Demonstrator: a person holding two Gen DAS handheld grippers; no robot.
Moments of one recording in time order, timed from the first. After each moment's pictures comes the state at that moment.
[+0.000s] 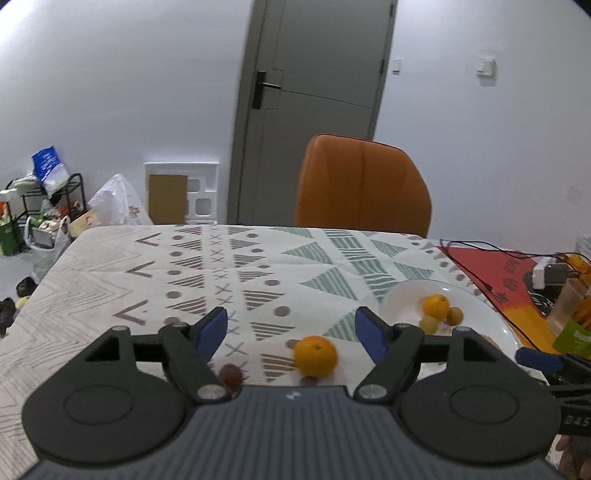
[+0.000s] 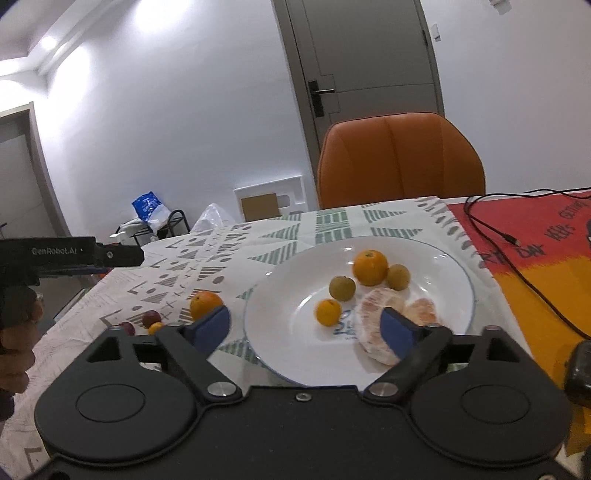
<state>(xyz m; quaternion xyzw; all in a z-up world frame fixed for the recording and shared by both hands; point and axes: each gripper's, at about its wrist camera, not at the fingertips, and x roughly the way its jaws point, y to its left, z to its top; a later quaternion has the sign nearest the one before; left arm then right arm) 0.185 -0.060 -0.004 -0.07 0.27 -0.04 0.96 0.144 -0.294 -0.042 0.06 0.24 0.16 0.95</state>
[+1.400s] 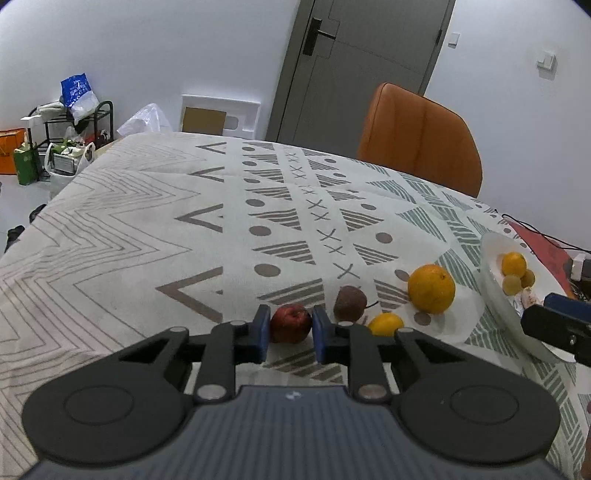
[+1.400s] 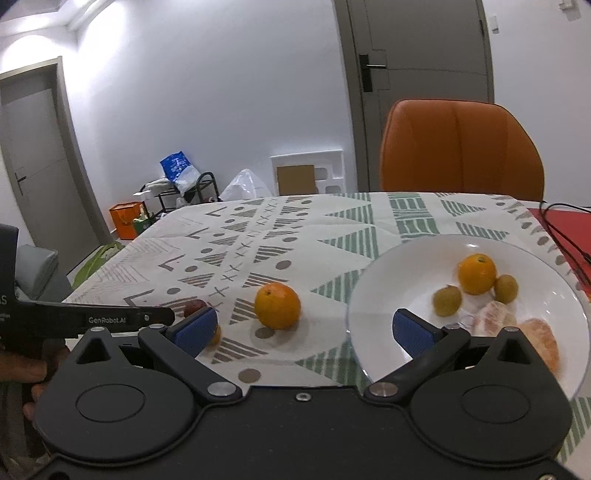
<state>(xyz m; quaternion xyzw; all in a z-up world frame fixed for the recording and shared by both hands) 0.192 0.020 -0.075 -0.12 0.34 -0.01 0.93 0.177 -0.203 -0.046 0.01 0.28 0.21 0.94</state>
